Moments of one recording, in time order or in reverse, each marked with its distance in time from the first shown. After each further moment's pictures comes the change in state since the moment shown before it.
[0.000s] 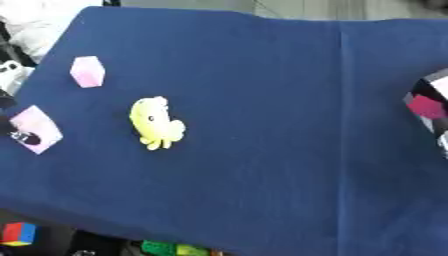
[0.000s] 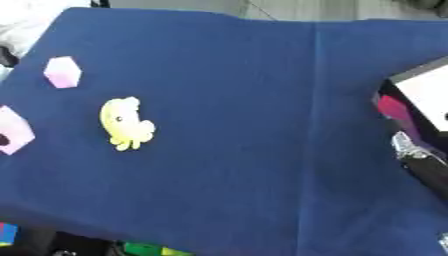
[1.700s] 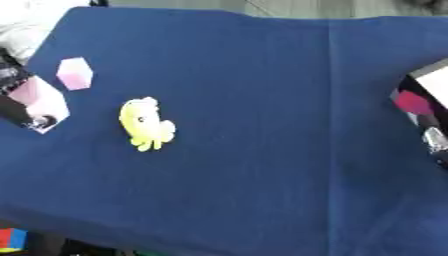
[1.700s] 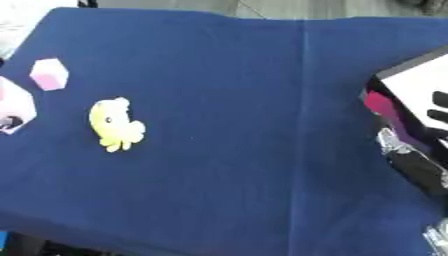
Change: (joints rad) left arm 0.050 0.029 0.004 -0.460 0.195 0.047 0.041; right arm -0.004 -0.008 0.001 0.000 -0.007 -0.015 0.001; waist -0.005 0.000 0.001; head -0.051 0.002
